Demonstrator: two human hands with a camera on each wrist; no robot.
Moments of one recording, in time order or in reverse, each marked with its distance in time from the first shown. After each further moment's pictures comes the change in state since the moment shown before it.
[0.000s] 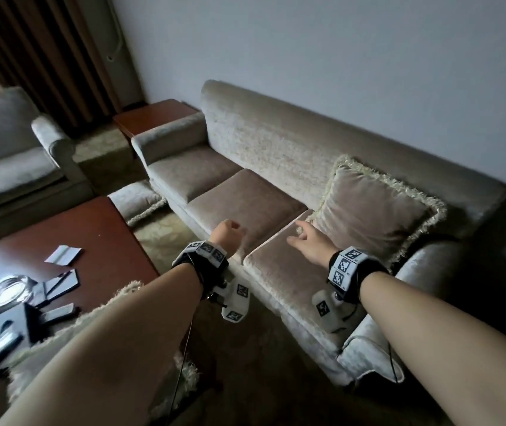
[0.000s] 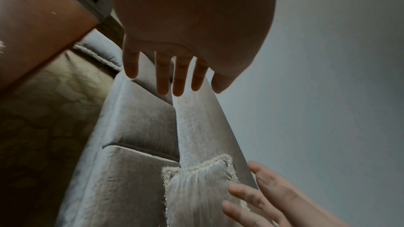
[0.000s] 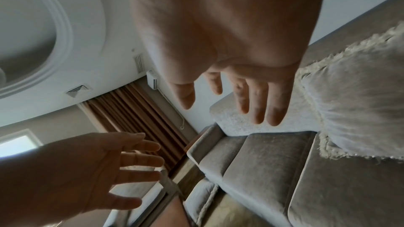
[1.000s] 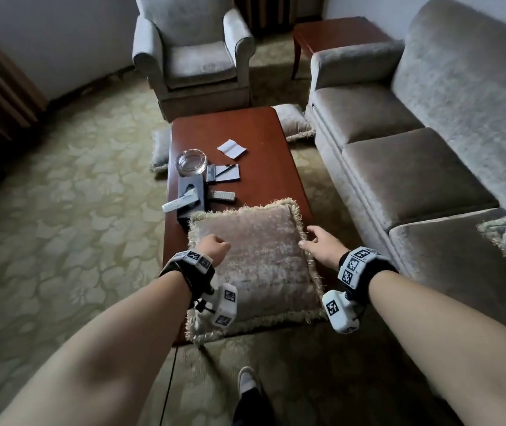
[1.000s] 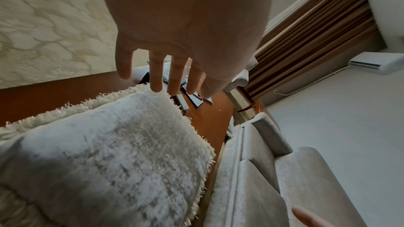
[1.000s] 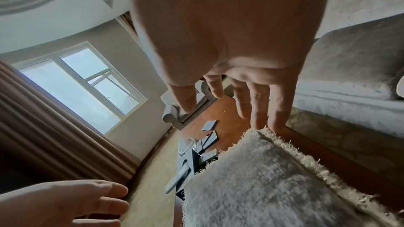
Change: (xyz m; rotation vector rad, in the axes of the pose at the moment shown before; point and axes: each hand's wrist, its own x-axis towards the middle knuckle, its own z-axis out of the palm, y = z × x) left_hand -0.150 -0.470 -0.240 0.015 0.131 -0.523; right_hand -0.063 -0.182 0.419 -0.239 -0.539 -0.178
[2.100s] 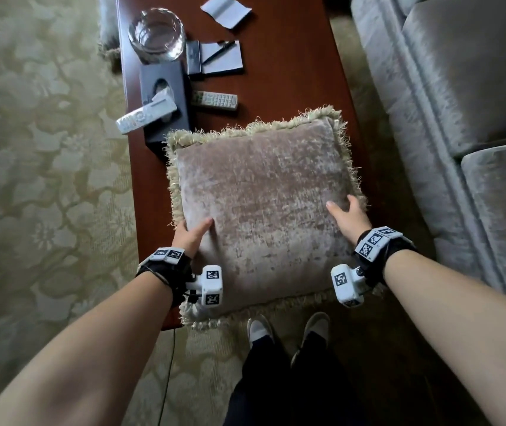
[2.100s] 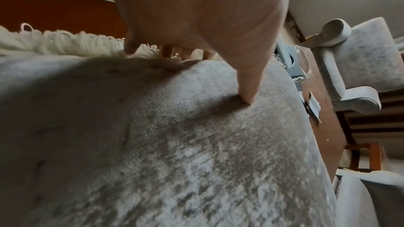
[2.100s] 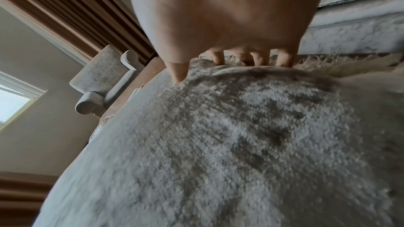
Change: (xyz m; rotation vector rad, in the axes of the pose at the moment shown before) left_hand 0.242 -0.237 0.150 -0.797 -0.016 -0.439; right_hand 0.236 0.131 0.164 0.210 0.097 0.435
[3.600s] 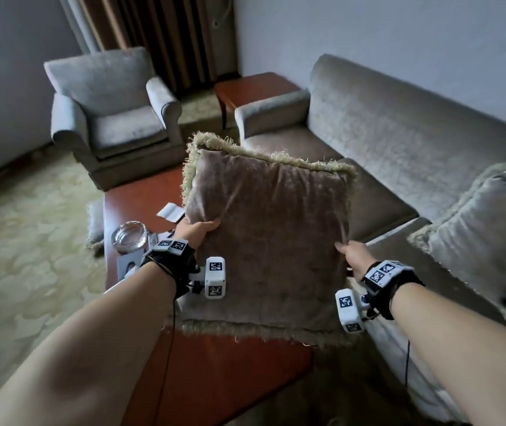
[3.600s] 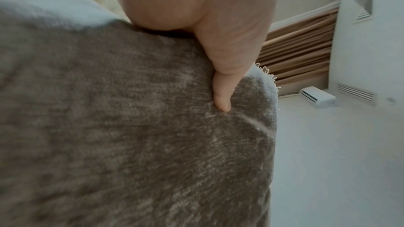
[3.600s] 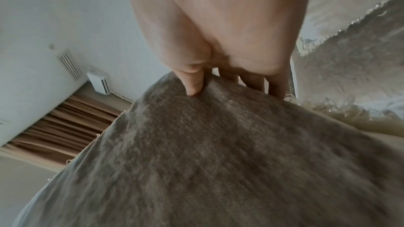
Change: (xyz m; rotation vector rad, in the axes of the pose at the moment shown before) left_hand -0.399 0.357 0.152 -0.047 -0.205 0.484; right_hand -0.118 0.004 -0.363 0.480 0.206 -0.100
